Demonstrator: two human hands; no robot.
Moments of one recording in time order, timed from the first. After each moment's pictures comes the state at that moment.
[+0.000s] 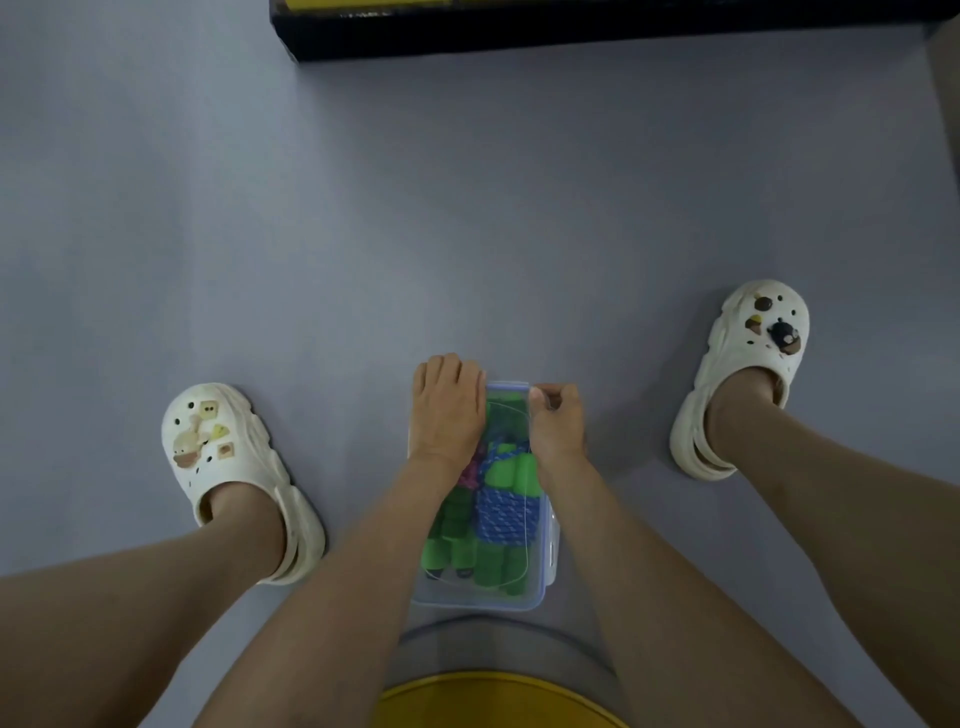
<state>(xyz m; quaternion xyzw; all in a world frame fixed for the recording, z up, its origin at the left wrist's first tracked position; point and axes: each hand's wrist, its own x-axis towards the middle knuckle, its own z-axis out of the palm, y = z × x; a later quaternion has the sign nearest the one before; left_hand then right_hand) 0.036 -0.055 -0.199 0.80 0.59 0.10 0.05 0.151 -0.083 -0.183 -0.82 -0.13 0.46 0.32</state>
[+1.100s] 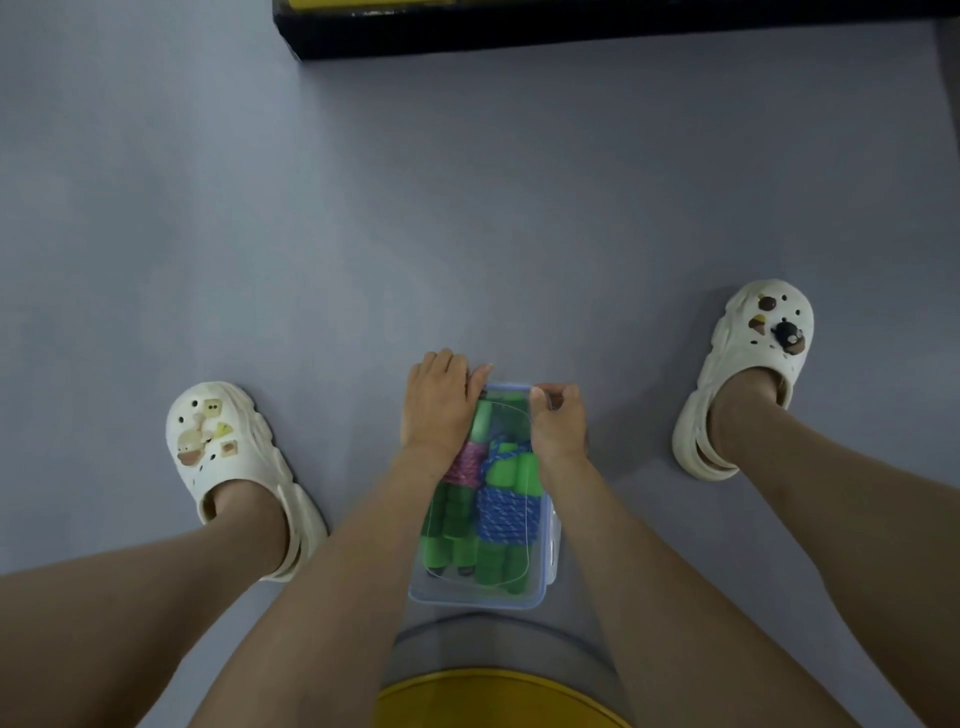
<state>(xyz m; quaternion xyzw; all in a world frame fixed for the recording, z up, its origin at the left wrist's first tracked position) 0.028 -0.040 -0.206 0.77 0.61 0.15 0.15 0.151 -0.082 -0.182 -0.82 -0.14 0.46 0.32</state>
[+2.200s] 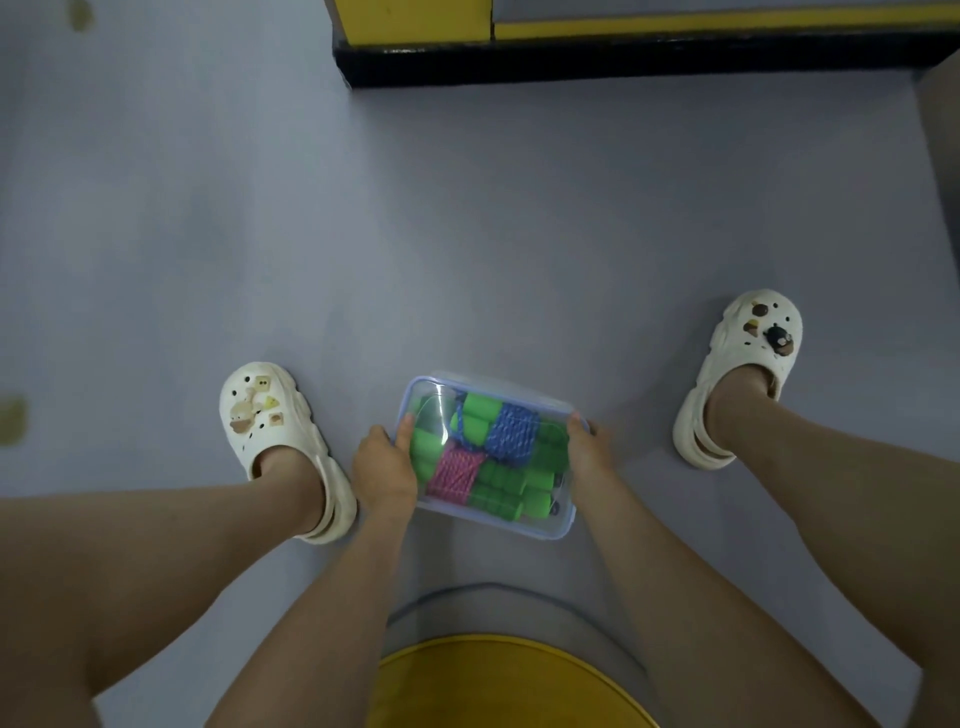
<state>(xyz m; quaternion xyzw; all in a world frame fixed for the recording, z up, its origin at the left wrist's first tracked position) -0.052 -0.125 -0.175 0.43 0.85 0.06 0.29 0.158 -0.126 -0.147 -0.83 -0.04 0.48 0.27</state>
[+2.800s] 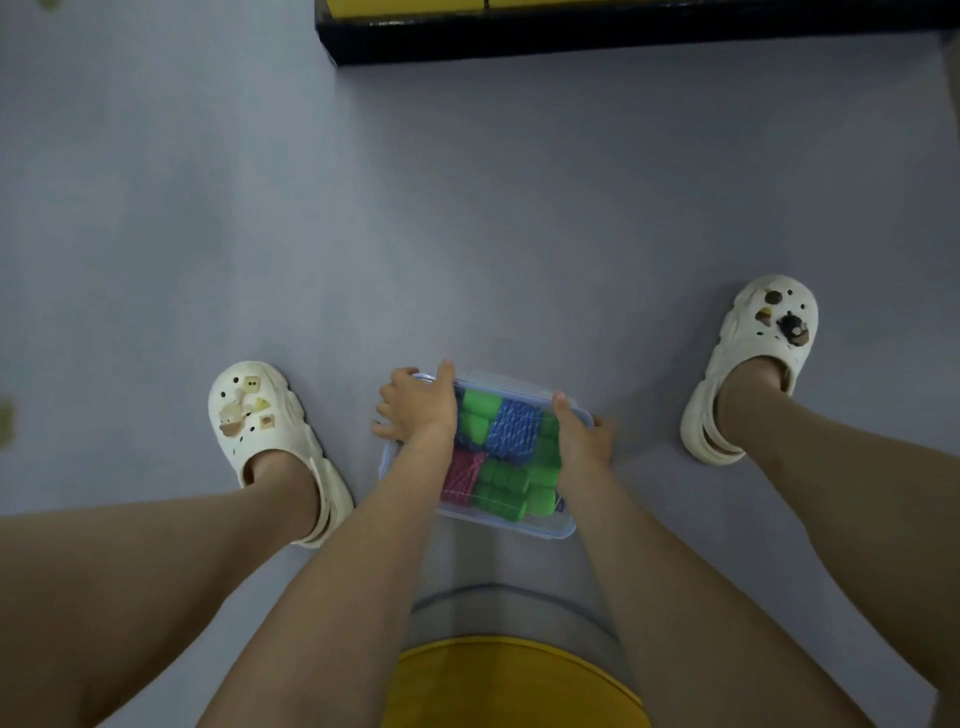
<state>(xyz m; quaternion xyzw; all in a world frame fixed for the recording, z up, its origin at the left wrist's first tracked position) 0.009 -0.053 -0.157 0.30 0.89 0.06 0.33 0.148 -0.117 -0.171 -0.83 0.06 0.46 0.30</state>
